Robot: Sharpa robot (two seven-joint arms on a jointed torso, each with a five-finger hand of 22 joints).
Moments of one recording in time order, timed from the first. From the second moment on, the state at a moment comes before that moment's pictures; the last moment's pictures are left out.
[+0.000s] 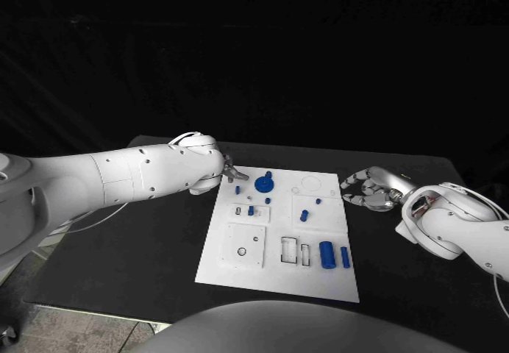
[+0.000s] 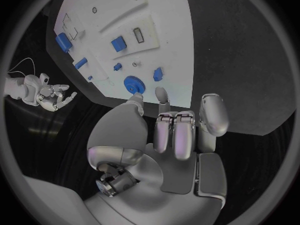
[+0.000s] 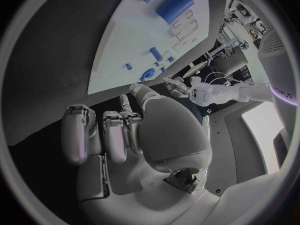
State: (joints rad) left arm 1.23 -0.62 -0.18 1.21 -1.19 -0.02 -0.64; left_hand 1.00 0.03 0.00 0.29 0.15 1.00 0.02 0.53 1.13 1.47 -0.03 1.56 1.31 1.46 -0.06 1.57 1.31 0.09 1.30 0.04 1.32 1.29; right arm 1.10 -0.89 -0.11 1.49 -1.29 -0.30 -0.09; right_hand 1.33 0.00 0.25 0.08 0.37 0.79 0.13 0.18 0.27 1.47 0.03 1.57 1.31 1.47 -0.03 1.57 1.31 0.04 1.46 0.09 1.38 1.31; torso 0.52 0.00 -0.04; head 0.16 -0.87
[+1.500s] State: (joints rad) left arm 1.19 -0.59 -0.18 1.14 -1.18 0.01 -0.64; left_hand 1.04 0.04 -0.02 0.29 0.20 0.99 0.02 0.53 1.14 1.47 -0.03 1.56 1.31 1.46 -0.06 1.57 1.31 0.09 1.30 0.04 1.30 1.29; right arm 1.10 -0.90 -0.11 1.49 -1.29 -0.30 -0.09; right_hand 1.33 0.00 0.26 0.07 0.39 0.79 0.13 0.18 0.27 1.47 0.04 1.57 1.31 1.47 -0.03 1.57 1.31 0.04 1.46 0.09 1.38 1.31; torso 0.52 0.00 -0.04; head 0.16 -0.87
